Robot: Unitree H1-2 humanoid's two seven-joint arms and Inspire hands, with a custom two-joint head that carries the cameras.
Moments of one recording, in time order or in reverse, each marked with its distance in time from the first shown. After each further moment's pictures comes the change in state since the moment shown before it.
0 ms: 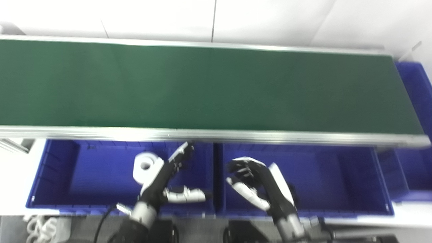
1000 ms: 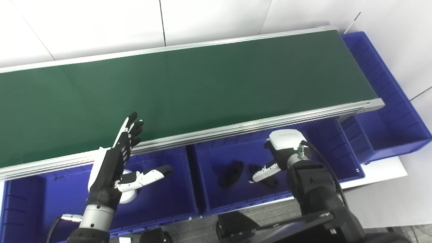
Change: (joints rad) left arm -0.069 0.019 0.111 -0.258 -0.123 0.149 -0.069; right arm -0.274 -0.237 0.010 -0.265 -1.206 0.625 0.822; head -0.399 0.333
